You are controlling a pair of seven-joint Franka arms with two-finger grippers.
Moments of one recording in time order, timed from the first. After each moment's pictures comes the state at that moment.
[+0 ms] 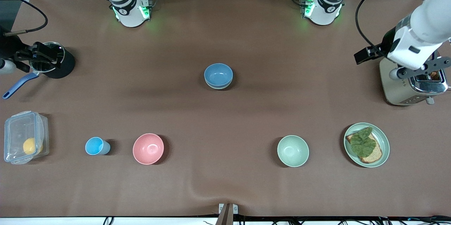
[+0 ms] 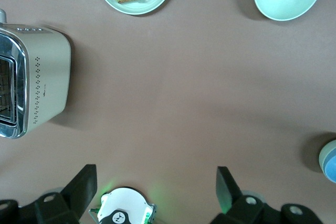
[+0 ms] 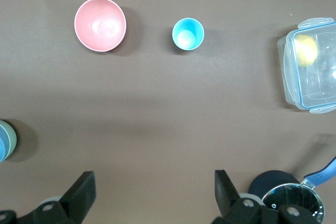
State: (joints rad) left arm -0.05 0.05 -0.14 -1.53 0.03 1.39 -0.41; right arm 0.04 -0.03 -0.07 -1.63 0.02 1.61 -0.14
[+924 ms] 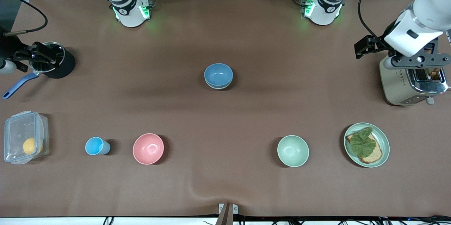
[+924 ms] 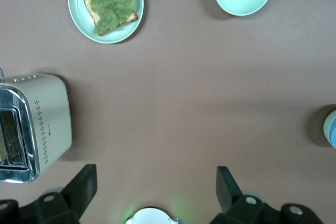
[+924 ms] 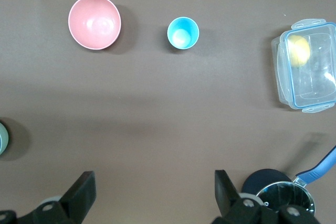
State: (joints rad) left arm -0.12 0.02 -0.09 -1.51 0.03 1.44 -0.17; right arm 0.04 -0.03 -0.07 -1.63 0.00 1.60 -0.14
